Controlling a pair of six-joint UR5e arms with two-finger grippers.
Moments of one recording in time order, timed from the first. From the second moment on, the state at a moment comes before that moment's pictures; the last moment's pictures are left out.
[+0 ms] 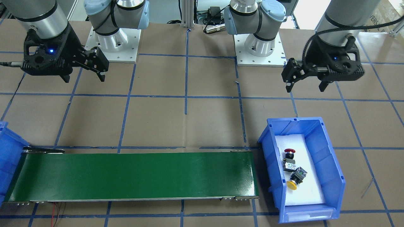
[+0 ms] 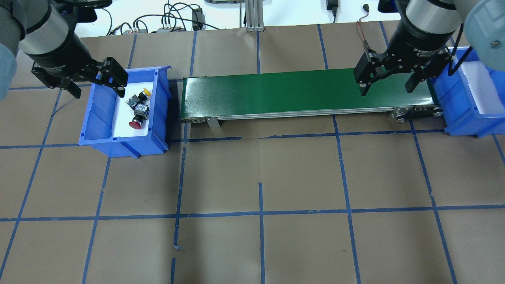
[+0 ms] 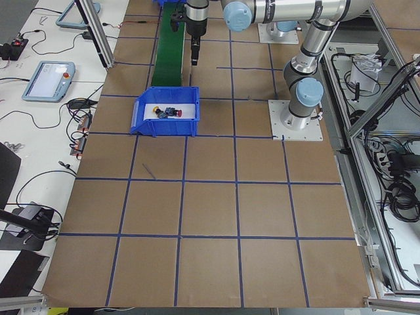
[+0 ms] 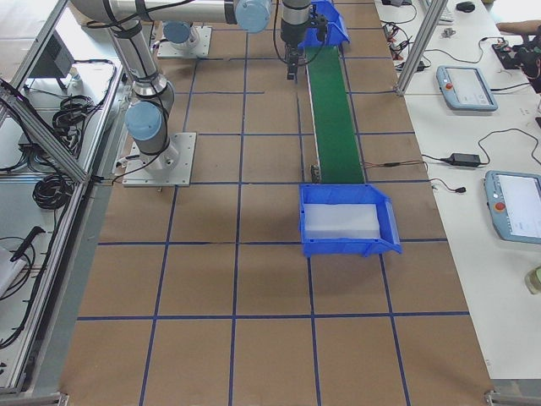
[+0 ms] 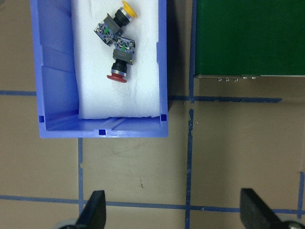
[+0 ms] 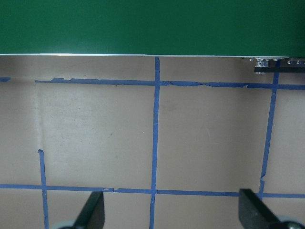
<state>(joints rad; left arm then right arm) -1.40 -1.56 -1.62 -1.46 1.62 0.17 1.52 -1.58 1.57 -1.54 -1.55 -0.09</state>
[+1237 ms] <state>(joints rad) -1.32 -1.90 -1.59 -1.21 1.54 0.17 1.52 -1.58 1.57 -1.54 -1.55 -0.09</state>
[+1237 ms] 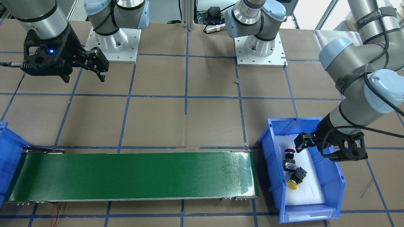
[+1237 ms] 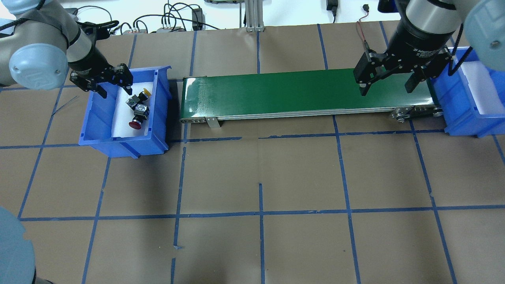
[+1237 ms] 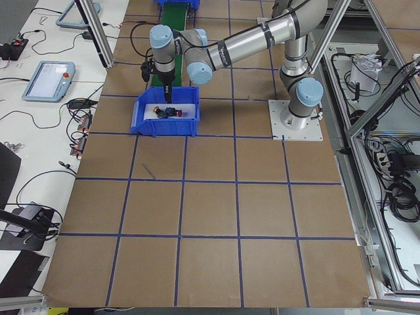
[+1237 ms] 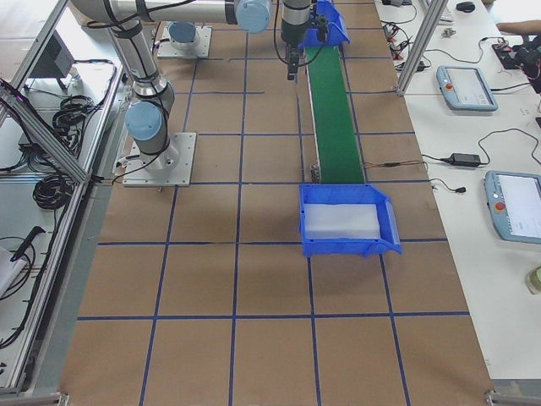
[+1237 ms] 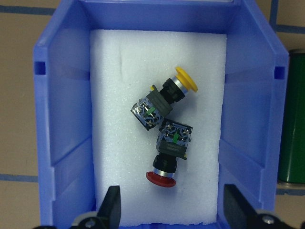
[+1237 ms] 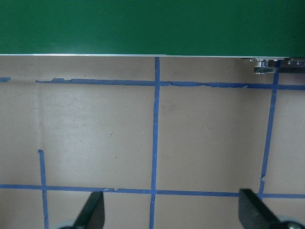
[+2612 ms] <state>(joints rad) -1.33 -1.99 -1.65 -1.10 1.54 0.17 1.52 -1.58 1.57 -1.54 -1.55 -0.09</state>
